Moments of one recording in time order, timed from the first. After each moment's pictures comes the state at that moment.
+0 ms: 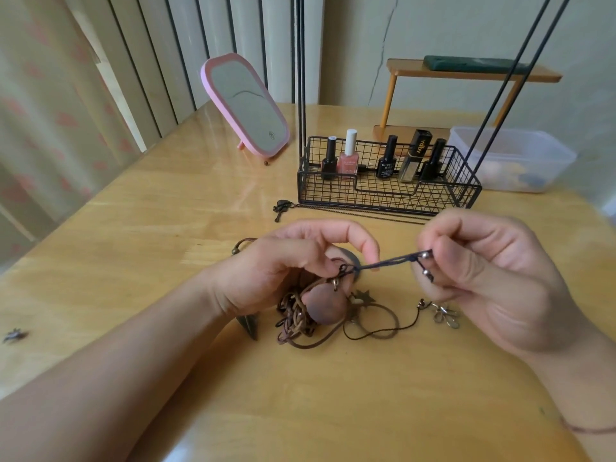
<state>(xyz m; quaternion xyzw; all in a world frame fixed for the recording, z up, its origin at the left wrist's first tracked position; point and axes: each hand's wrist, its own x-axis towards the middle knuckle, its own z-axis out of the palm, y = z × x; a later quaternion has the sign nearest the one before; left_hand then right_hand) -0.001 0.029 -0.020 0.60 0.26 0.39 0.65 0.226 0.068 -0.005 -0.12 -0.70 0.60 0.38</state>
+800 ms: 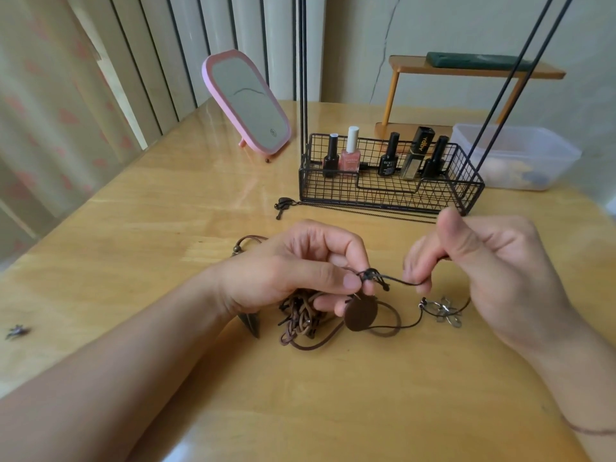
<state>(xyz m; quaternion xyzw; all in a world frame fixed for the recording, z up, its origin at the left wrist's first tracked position) -0.004 0.030 -0.026 0.63 0.22 0.36 0.65 0.222 0.069 -0.007 -0.20 -0.76 0.43 0.44</state>
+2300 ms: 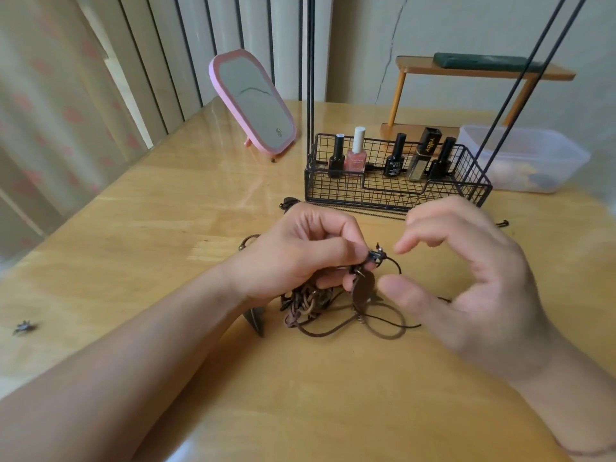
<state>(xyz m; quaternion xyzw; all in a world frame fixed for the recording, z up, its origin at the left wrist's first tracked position) 0.005 0.027 -0.015 0.62 0.33 0.46 0.54 0.214 0.063 -0.017 -0.18 -0.87 0.16 0.44</state>
